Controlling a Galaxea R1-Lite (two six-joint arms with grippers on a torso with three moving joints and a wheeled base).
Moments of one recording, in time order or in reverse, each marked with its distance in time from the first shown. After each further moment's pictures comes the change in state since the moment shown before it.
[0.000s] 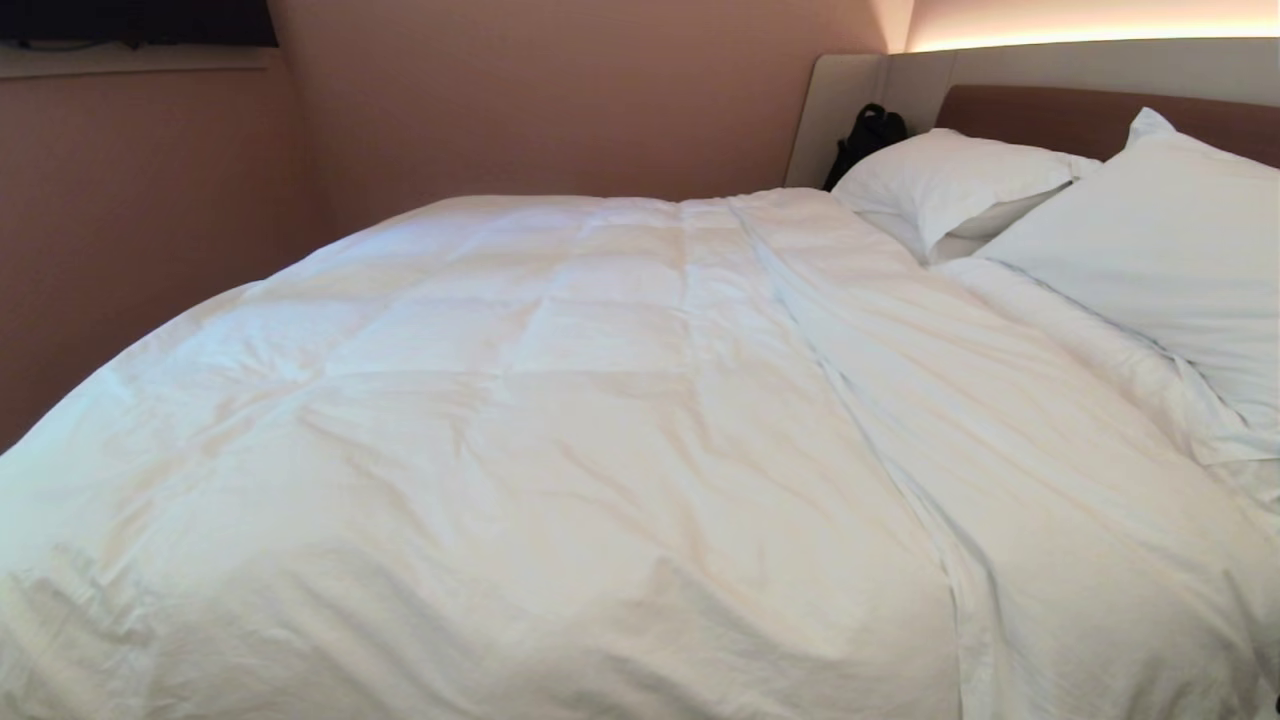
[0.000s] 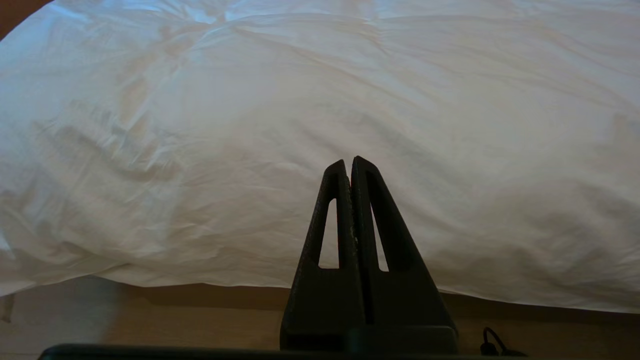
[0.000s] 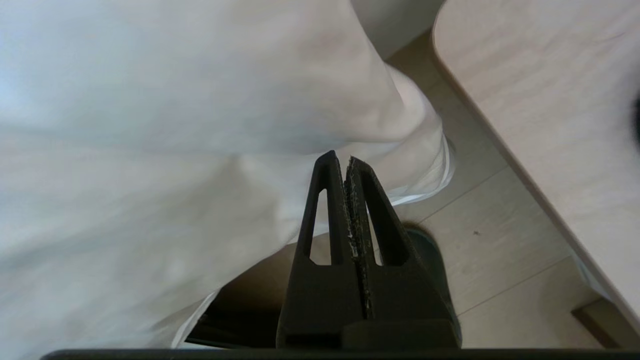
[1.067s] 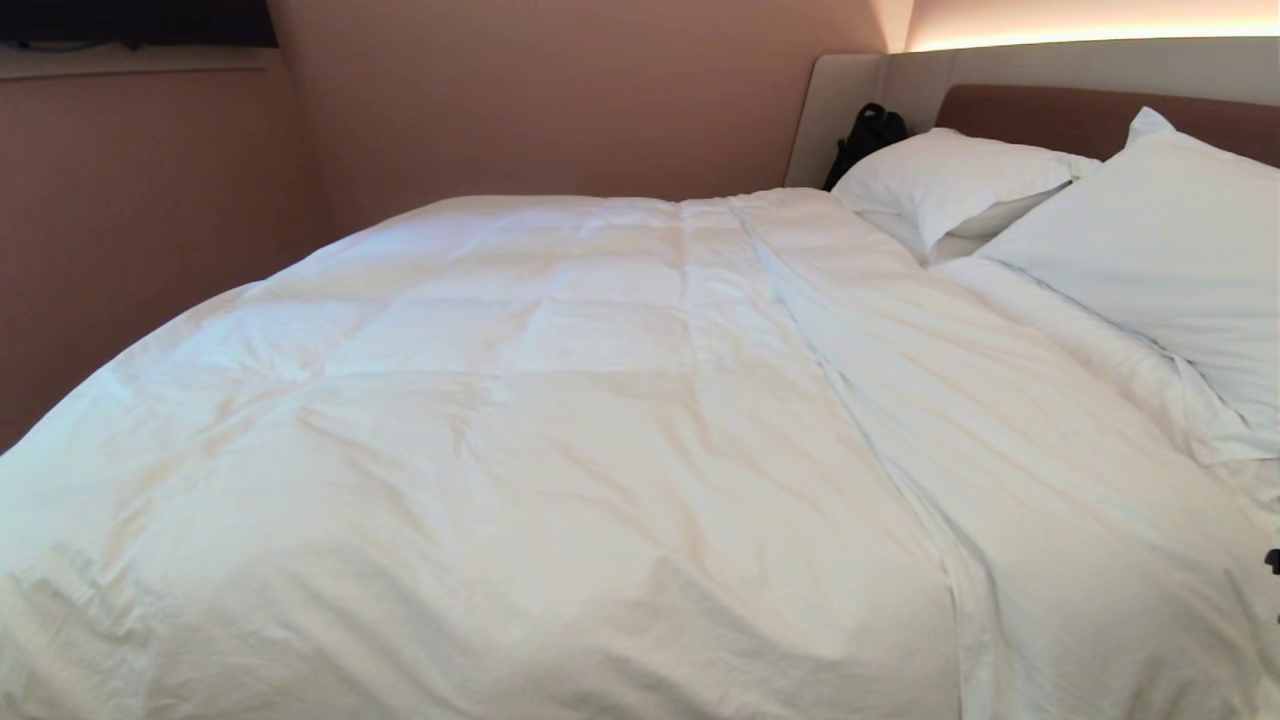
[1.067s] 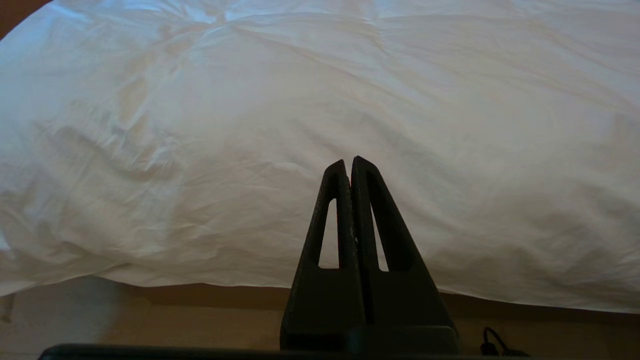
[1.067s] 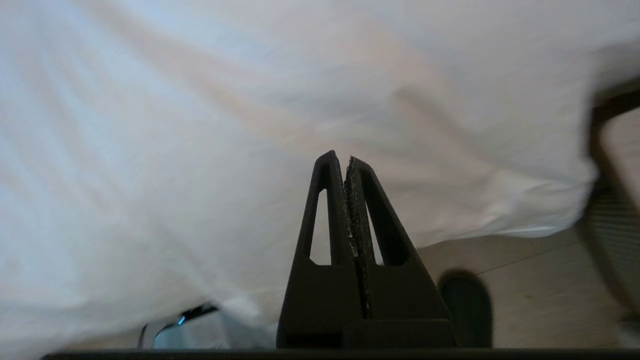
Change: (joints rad) left arm 0.000 0.000 0.000 0.000 0.000 0.000; right arm 0.308 -0.532 -0.131 0.446 0.075 0.158
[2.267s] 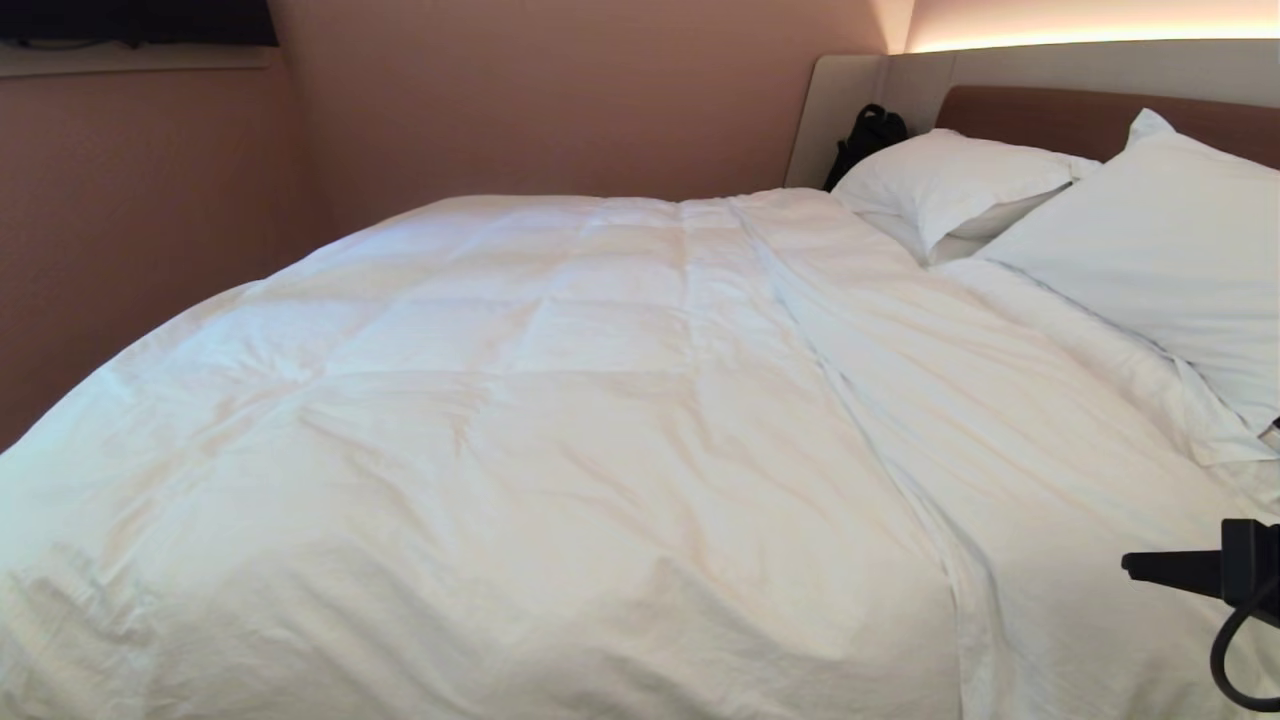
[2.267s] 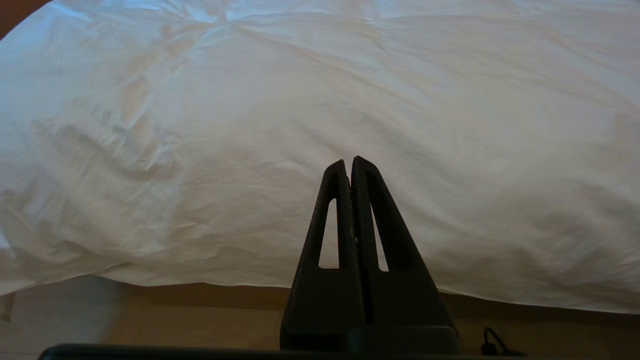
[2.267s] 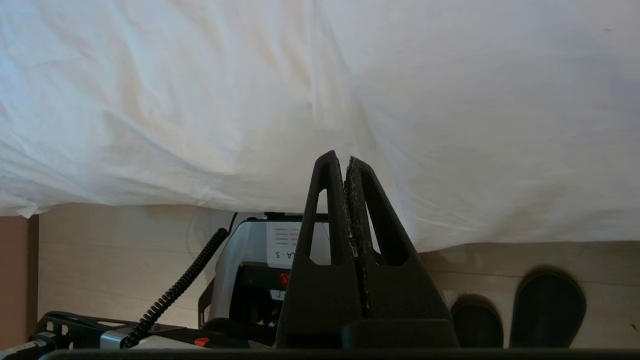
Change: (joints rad) left arm 0.000 0.000 0.000 0.000 0.000 0.000; right arm 0.411 -0.135 0.026 0.118 0.047 0.132
